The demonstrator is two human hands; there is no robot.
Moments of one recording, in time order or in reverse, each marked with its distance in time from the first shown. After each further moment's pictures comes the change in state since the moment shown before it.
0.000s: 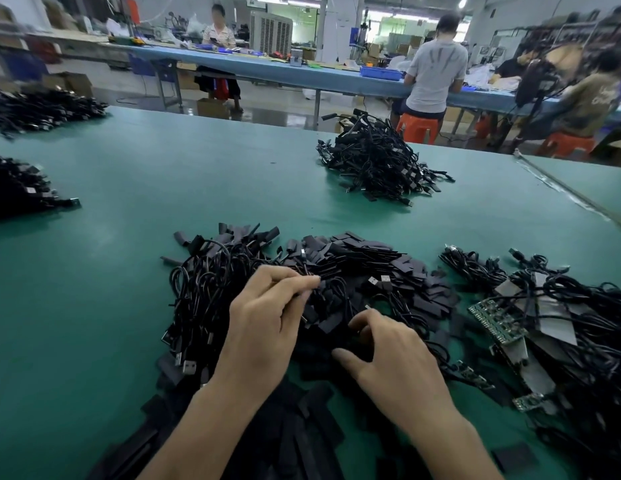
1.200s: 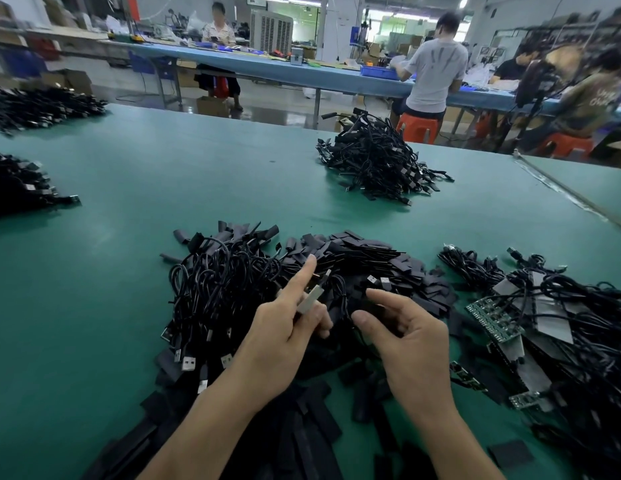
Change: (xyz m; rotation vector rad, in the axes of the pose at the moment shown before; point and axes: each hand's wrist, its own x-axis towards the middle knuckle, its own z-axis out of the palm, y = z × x) left_hand -0.014 -0.006 0.010 -0.398 -0.401 -0.294; right_hand 0.006 0.014 0.011 0.895 0.365 0.009
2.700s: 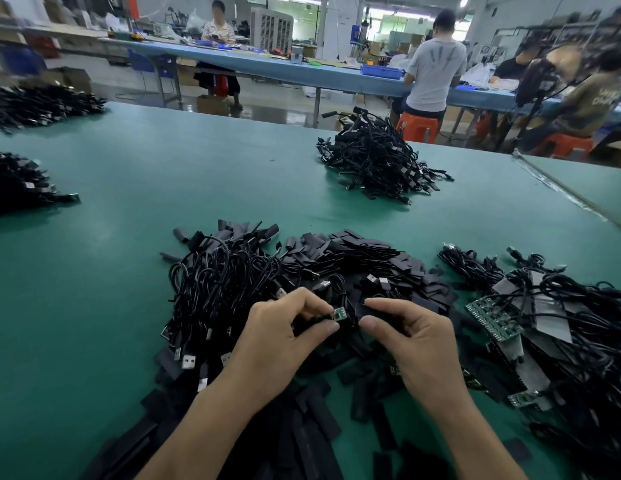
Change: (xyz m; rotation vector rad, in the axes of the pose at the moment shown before) left_hand -0.004 0.009 -0.003 0.110 0.085 -0.026; right_hand 0.008 -0.002 -0.017 0.066 -0.143 0.049
